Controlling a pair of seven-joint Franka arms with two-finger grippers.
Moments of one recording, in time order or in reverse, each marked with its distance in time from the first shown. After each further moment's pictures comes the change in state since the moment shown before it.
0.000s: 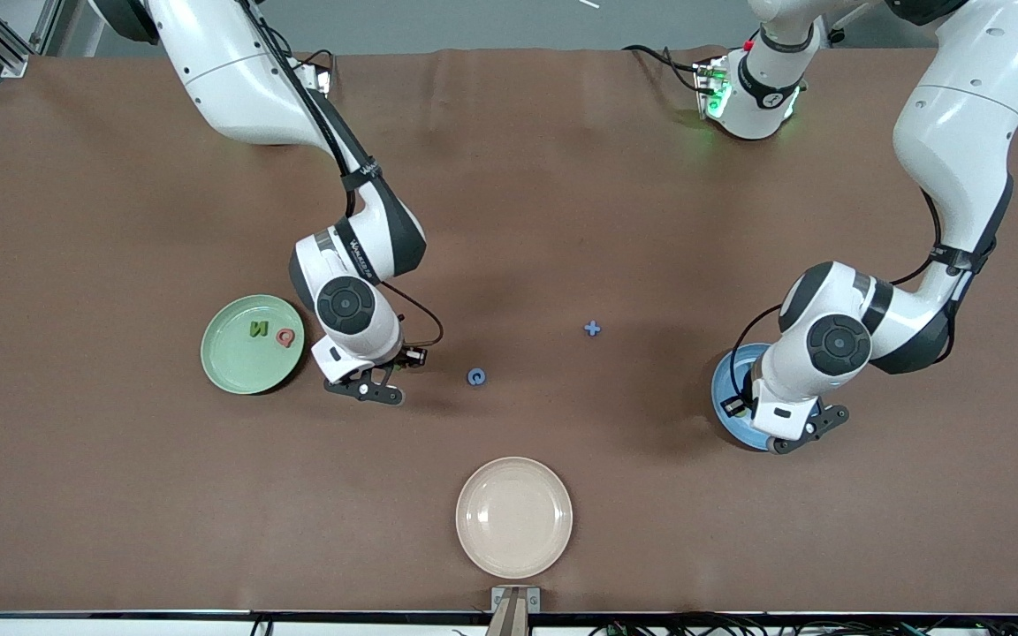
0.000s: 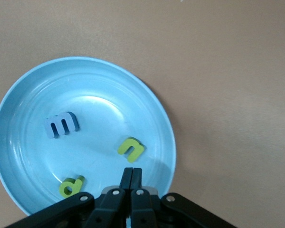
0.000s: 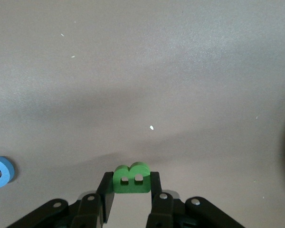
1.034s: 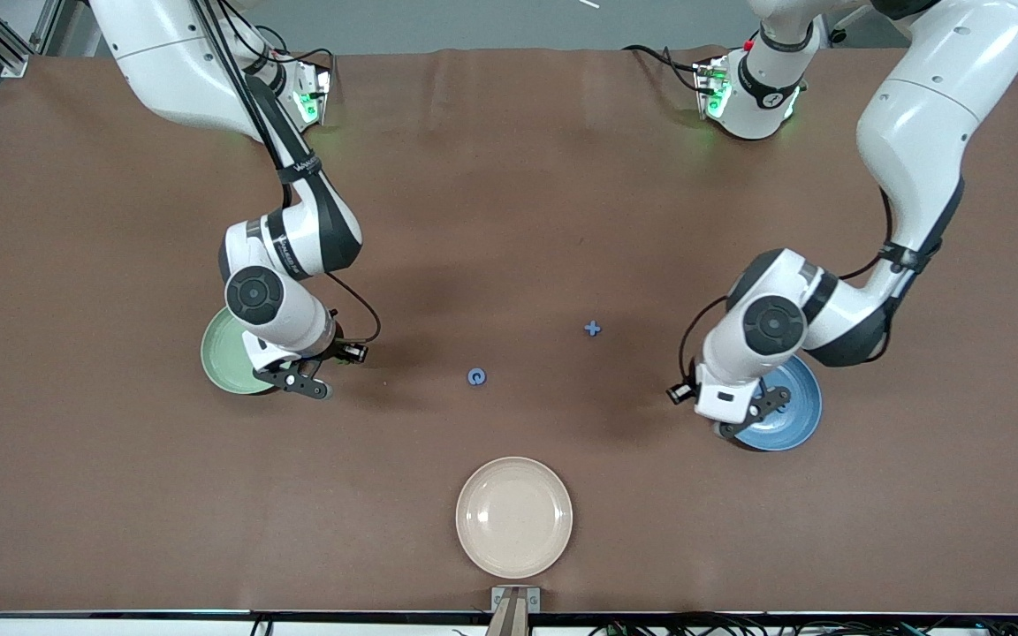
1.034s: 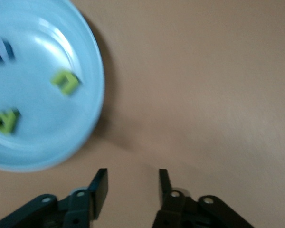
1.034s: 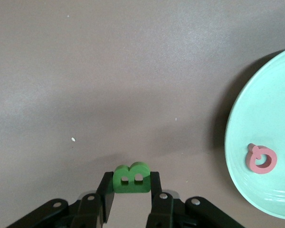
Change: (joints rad) left arm -0.092 0.010 -0.085 -0.017 0.000 -0.002 -0.253; right arm -0.129 -0.163 0.002 -0.256 0.035 0.115 -0.063
